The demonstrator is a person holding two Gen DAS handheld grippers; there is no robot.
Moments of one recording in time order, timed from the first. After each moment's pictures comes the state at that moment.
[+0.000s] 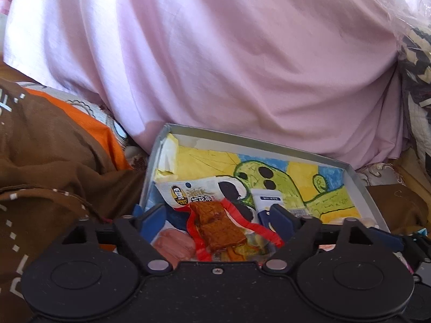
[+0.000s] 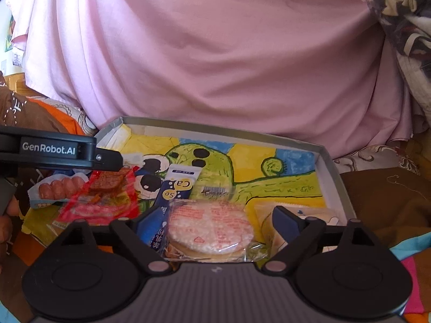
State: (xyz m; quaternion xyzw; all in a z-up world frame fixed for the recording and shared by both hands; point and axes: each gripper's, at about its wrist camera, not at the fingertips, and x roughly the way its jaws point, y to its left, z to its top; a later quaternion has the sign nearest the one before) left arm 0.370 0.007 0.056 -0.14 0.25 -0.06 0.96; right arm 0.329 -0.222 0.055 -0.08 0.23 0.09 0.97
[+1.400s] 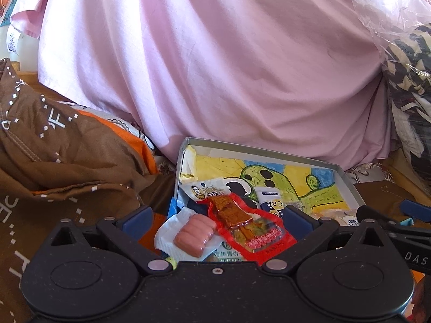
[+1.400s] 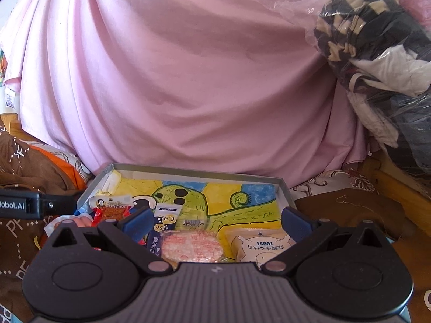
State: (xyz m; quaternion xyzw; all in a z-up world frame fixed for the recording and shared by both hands) left arm 0.304 0.031 0.079 -0.12 0.23 -0.05 0.96; right arm 0.271 -0.237 0.101 -0.05 0.15 0.04 0.99
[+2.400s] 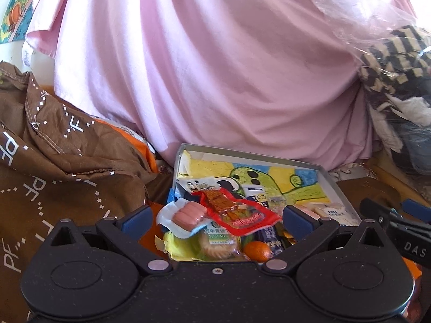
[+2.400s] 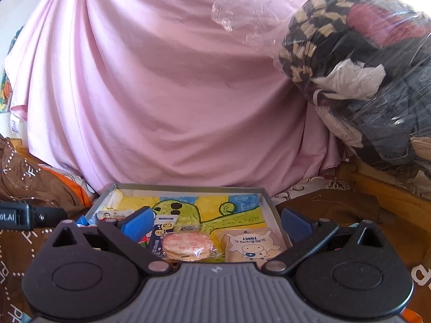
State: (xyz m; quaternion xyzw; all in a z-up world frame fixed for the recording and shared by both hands) left arm 0.236 0.021 0.083 -0.11 0.19 -0.06 0.97; right arm 0.207 -0.259 0.097 -0.01 0.09 0.03 1.00
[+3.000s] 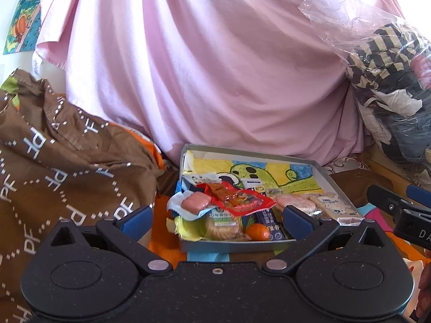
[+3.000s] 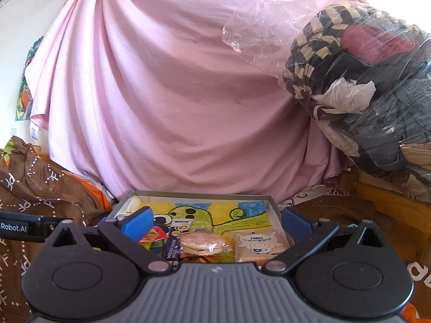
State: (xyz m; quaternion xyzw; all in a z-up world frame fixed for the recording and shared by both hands) left arm 0.193 0.028 0.076 -0.10 0.17 -0.06 0.98; right arm 0.161 -0.255 0.095 -0.01 0.06 0.05 1.00
